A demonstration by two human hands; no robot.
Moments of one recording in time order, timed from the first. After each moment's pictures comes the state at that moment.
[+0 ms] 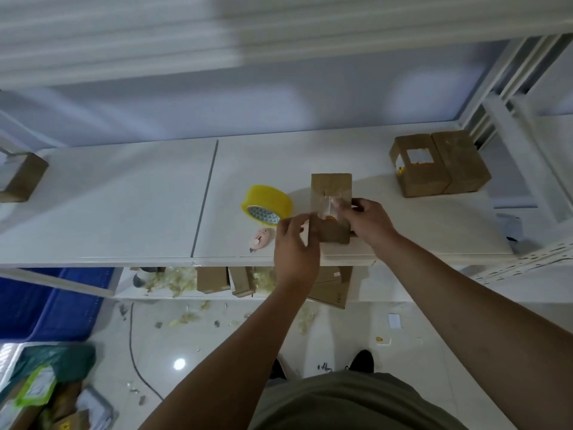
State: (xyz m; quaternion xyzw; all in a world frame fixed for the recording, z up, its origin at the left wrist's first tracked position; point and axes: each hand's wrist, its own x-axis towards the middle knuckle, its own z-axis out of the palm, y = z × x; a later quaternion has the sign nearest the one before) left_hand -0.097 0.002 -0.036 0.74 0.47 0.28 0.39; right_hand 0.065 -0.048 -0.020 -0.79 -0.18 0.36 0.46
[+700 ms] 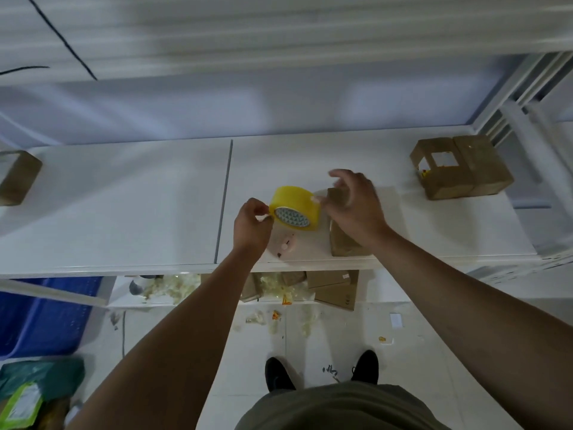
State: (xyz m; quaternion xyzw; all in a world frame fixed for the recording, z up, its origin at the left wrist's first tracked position) left_hand -0.175 0.169 -0.052 0.72 0.49 0.21 0.44; right_hand 0.002 0.022 0.004 -0.83 -0.38 0.12 0.39
